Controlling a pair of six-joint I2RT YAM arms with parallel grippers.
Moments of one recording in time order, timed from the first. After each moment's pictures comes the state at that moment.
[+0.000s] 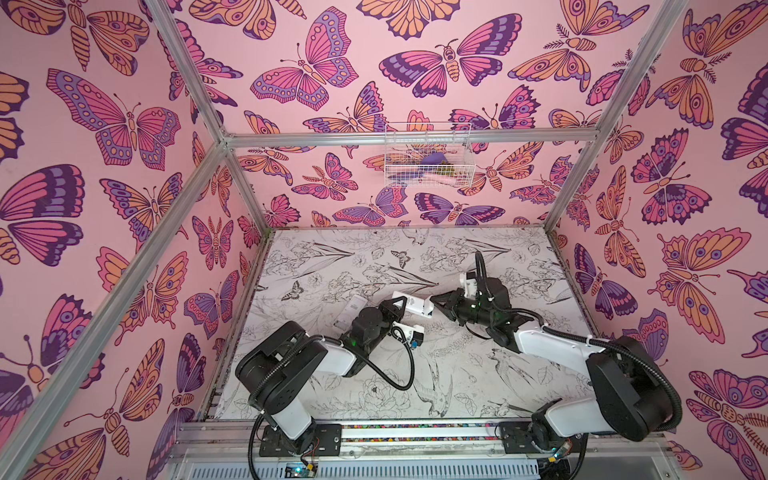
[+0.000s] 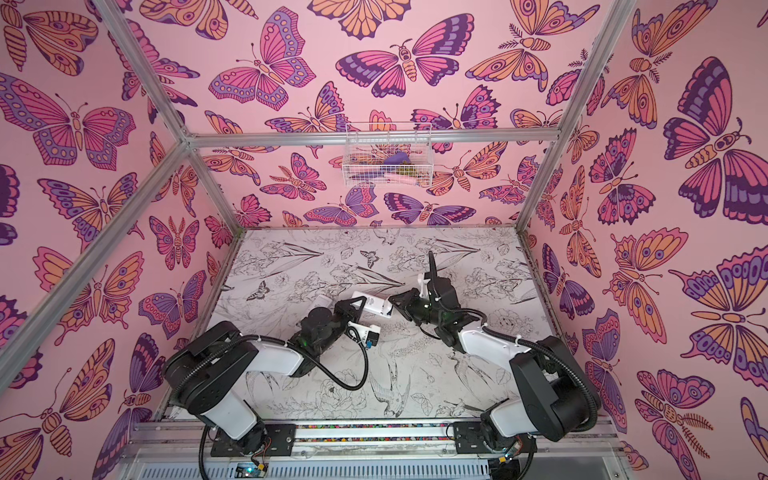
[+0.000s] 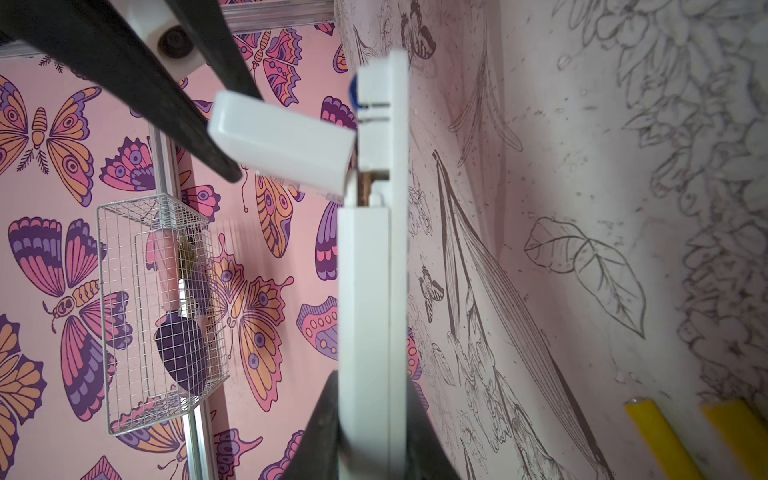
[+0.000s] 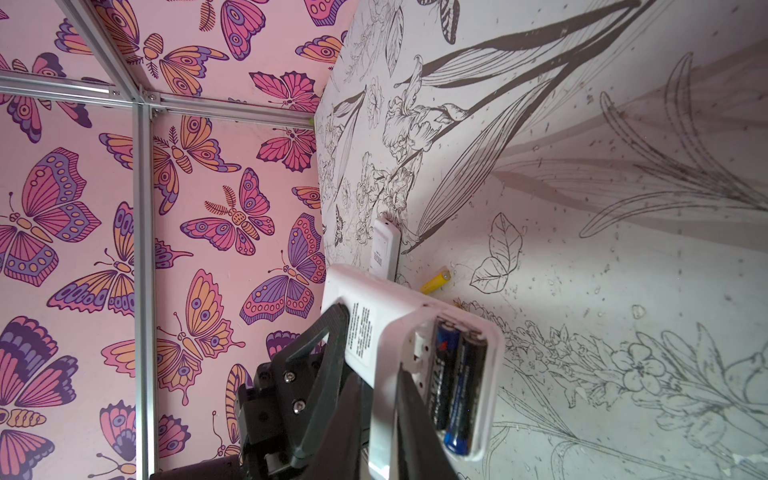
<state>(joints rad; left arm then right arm) -0.70 1.66 0.48 0.98 -0.06 1.69 0.50 1.43 0.64 0.36 -0.43 1.21</state>
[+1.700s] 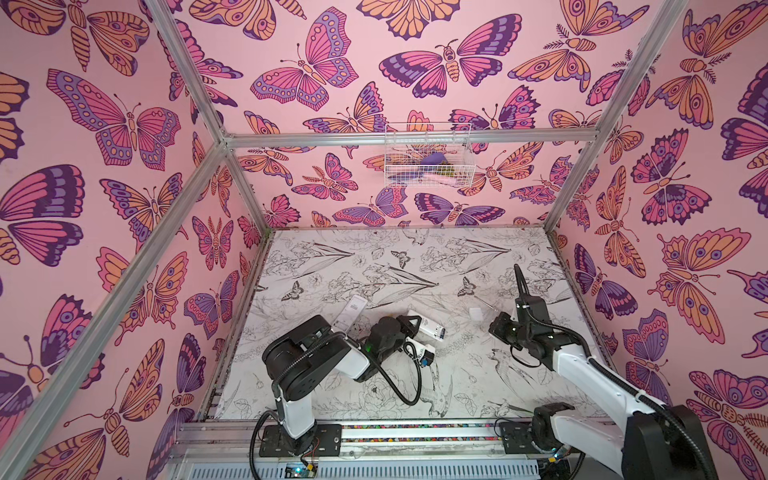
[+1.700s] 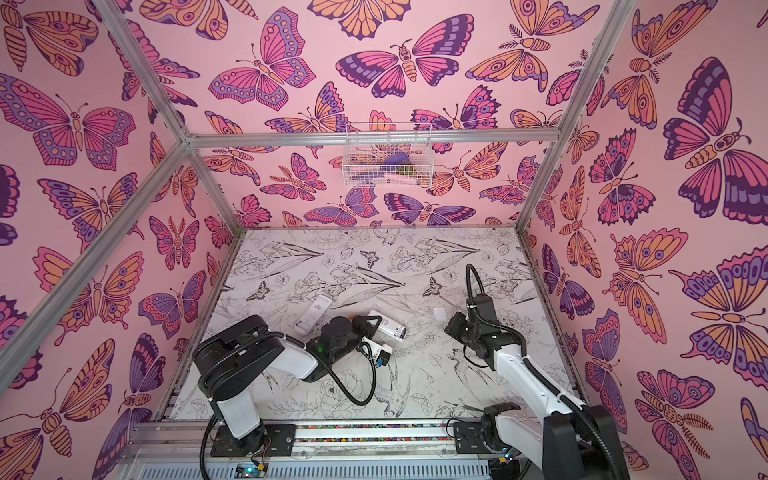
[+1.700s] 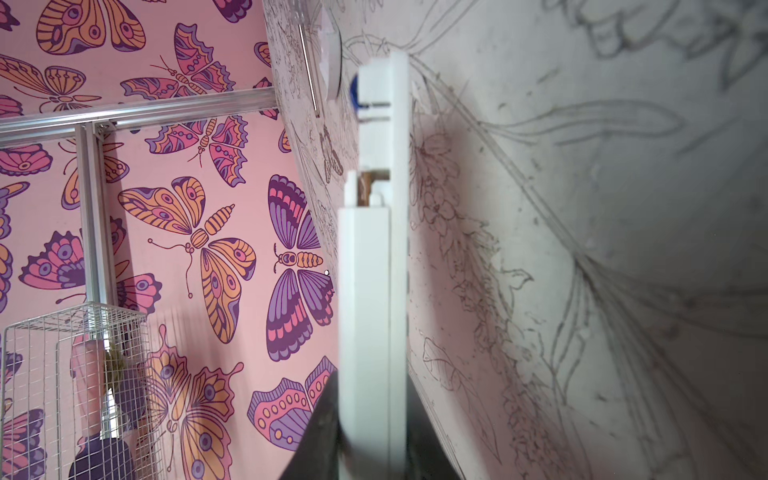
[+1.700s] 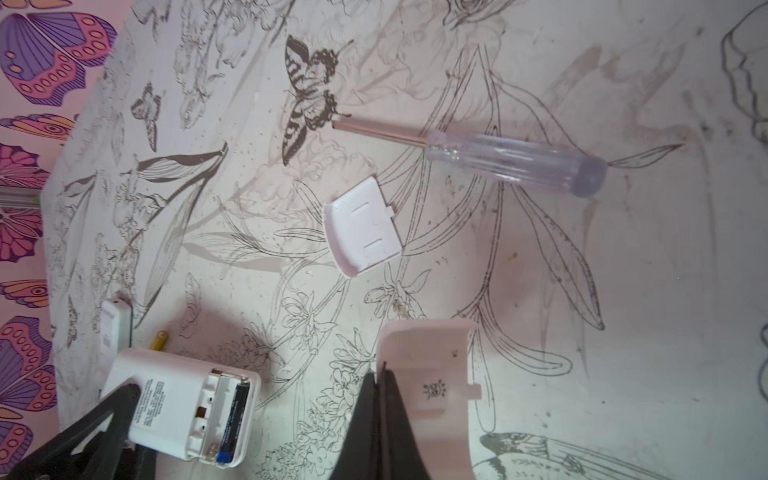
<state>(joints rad) -0.82 1.82 0.53 0.93 -0.05 1.67 0.20 1.11 0.49 -0.27 -0.13 0.75</state>
